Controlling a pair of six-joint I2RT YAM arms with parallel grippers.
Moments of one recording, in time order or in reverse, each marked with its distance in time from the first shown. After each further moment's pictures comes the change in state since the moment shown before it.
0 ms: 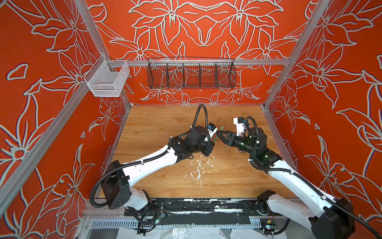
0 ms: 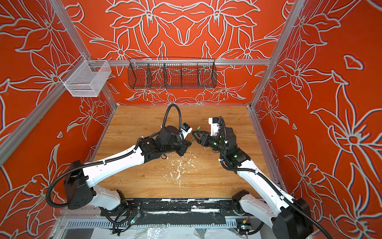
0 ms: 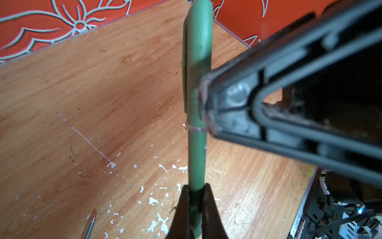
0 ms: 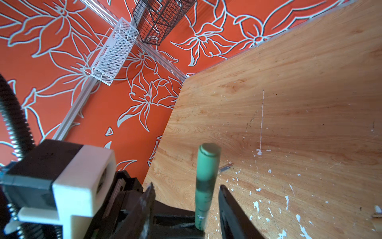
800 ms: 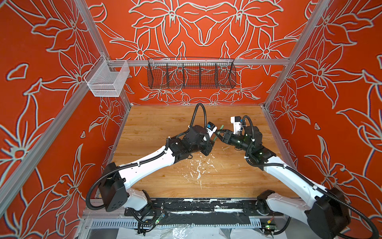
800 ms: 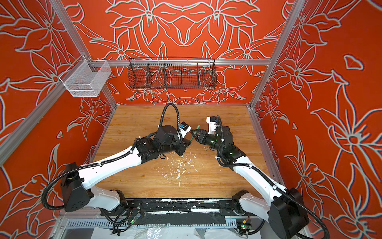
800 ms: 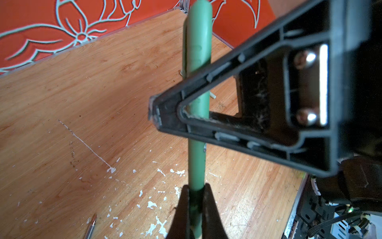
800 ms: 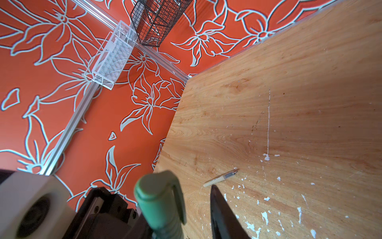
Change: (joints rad) left arm 0.000 -0.024 -0.004 0.008 0.014 0.001; right arm 0.000 0.094 -0.007 0.111 -0.017 0.045
